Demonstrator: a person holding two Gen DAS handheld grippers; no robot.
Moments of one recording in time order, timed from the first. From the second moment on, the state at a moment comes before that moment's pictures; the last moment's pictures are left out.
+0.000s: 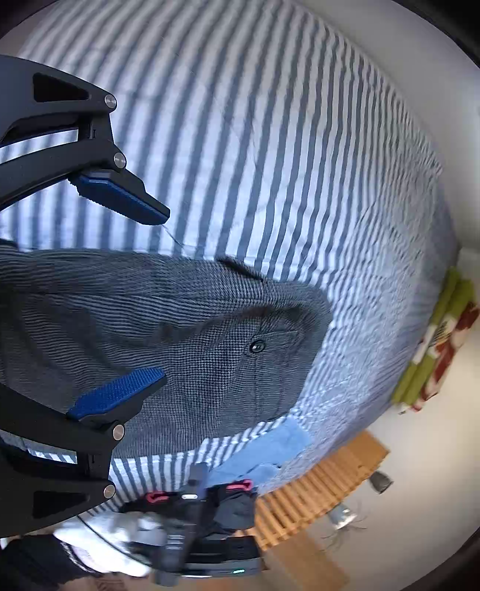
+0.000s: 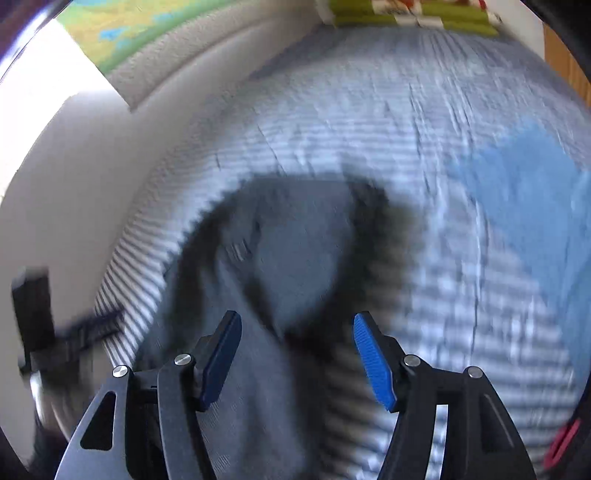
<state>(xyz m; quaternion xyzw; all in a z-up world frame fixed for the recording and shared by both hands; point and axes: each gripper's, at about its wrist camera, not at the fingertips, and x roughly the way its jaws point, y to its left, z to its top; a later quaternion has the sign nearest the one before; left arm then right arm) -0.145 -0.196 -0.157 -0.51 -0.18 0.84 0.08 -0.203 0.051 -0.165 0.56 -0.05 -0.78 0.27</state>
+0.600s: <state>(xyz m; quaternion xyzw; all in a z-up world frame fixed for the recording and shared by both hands) -0.151 -0.191 -0.239 -0.55 -0.22 0.80 0.12 -0.166 0.041 -0.225 0.60 -0.13 -0.71 0.35</state>
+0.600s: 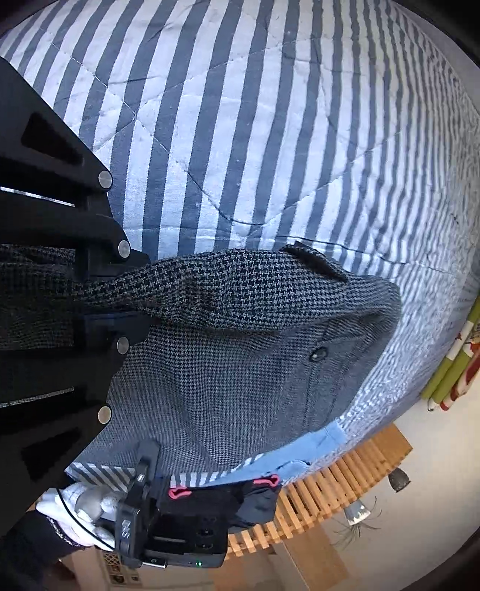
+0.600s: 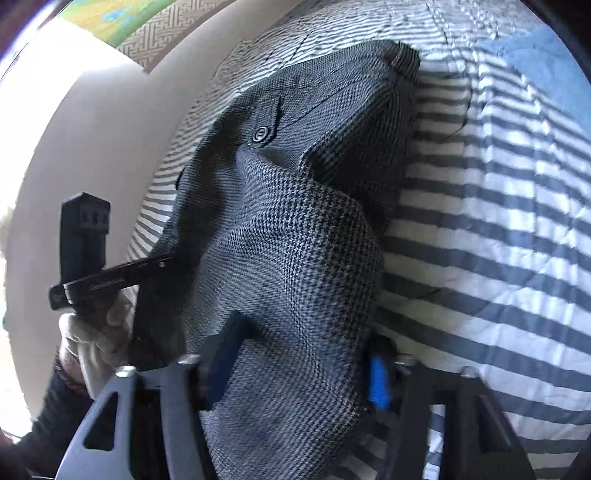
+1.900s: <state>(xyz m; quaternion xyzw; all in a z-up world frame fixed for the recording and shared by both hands) -0.345 -0.475 -0.126 -0.38 -0.23 0.90 -0.01 -0.431 -0.210 -0.139 0.43 -0.05 -0.81 0.40</state>
